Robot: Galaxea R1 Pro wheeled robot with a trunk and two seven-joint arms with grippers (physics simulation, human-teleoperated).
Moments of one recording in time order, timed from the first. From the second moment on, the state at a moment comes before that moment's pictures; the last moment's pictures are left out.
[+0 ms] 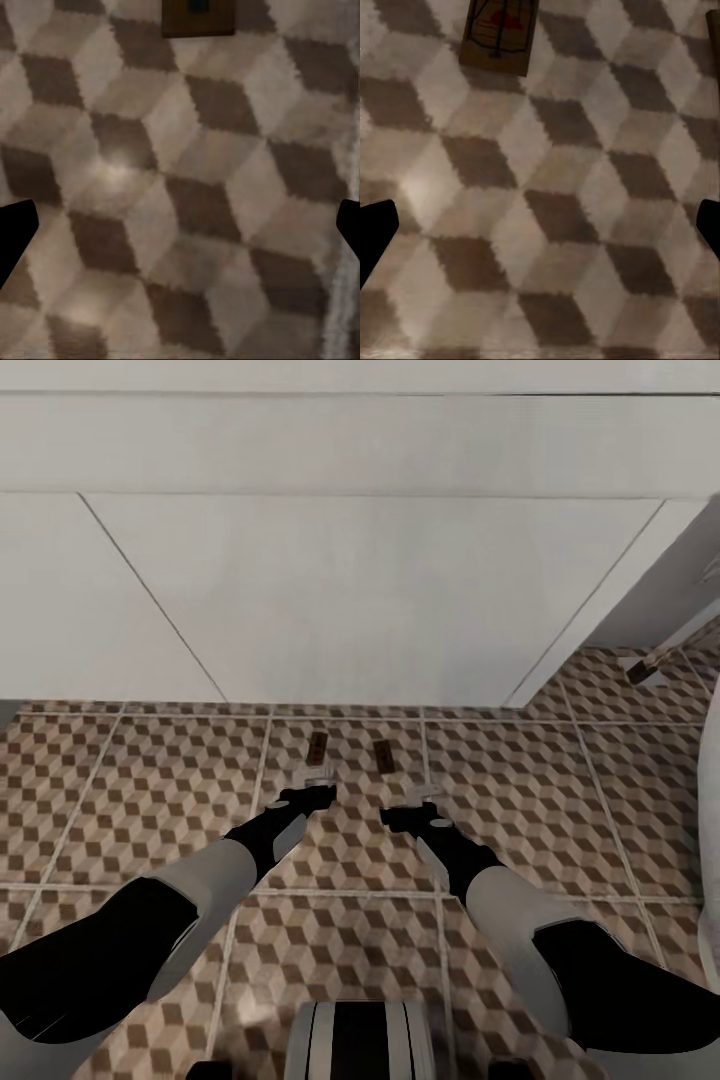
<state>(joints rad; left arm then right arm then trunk) -1.17 -0.17 -0.46 -0.12 0.56 -0.02 0.12 -1.05 0.17 0.14 -0.23 -0.01 0.05 -0.01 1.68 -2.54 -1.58</state>
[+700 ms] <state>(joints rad) -1.17 -0.17 -0.46 -0.12 0.56 -0.02 0.12 -1.05 0.17 0.14 -0.23 -0.01 0.05 -0.02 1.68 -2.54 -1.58</state>
